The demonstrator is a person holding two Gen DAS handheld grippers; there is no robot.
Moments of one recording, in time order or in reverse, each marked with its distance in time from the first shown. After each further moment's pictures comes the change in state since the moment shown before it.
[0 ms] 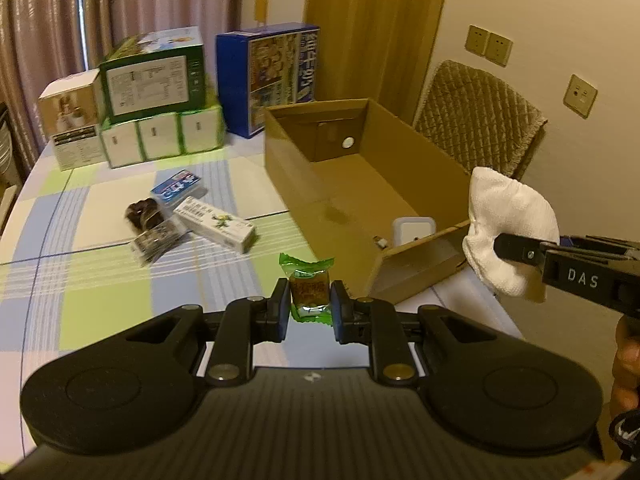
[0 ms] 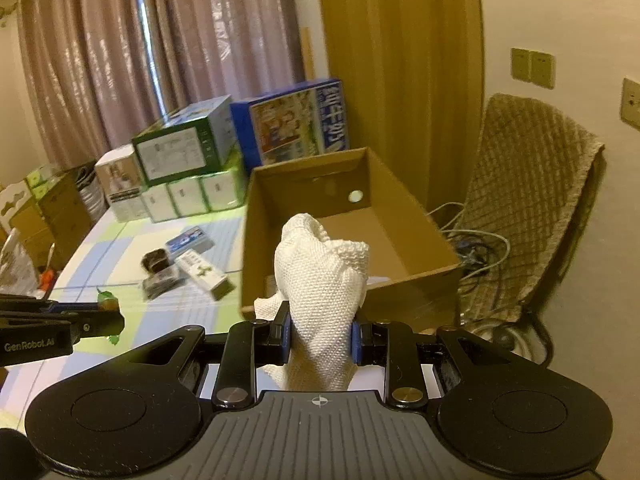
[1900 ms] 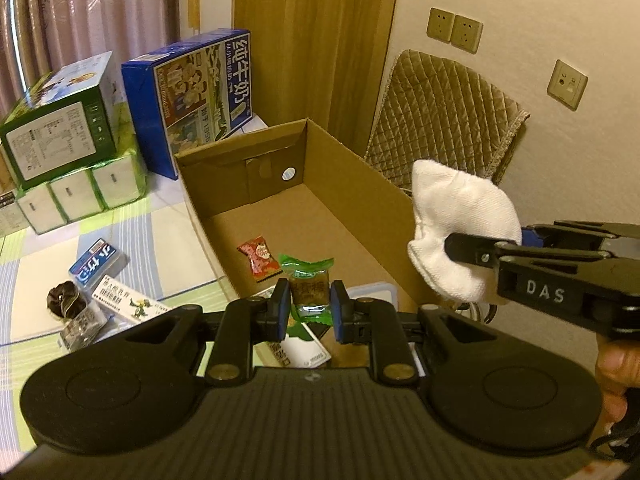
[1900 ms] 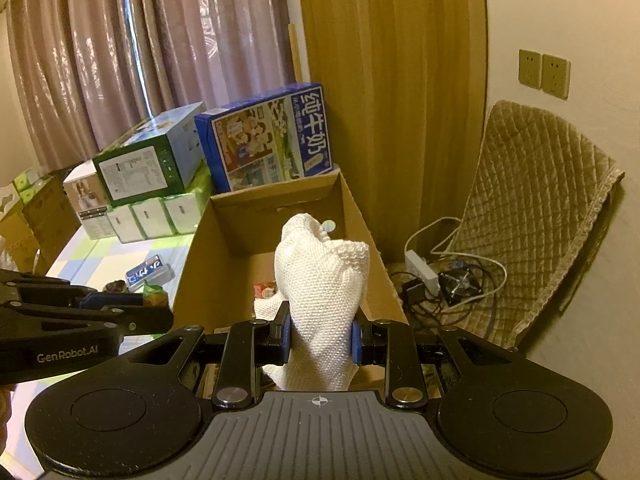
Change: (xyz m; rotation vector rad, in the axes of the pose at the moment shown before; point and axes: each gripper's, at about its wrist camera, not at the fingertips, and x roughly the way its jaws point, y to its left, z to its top) left arm 0.098 -0.064 0.092 0.103 0.029 -0.069; right arm 0.073 -0.062 0.071 -0.021 0.031 0.020
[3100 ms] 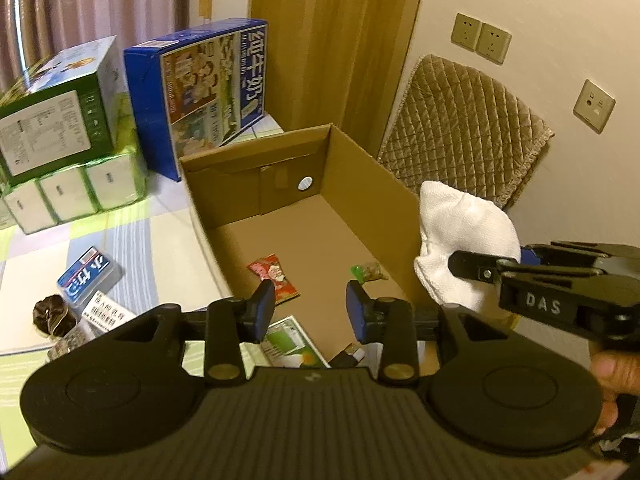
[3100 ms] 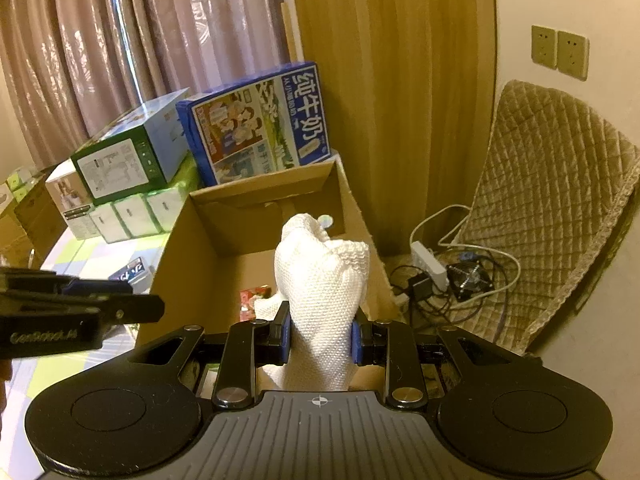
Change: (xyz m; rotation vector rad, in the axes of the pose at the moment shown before) left arm 0.040 0.036 0.022 -0.064 0.008 -0.007; right arm 0.057 -0.018 0.019 0.019 0.050 0.016
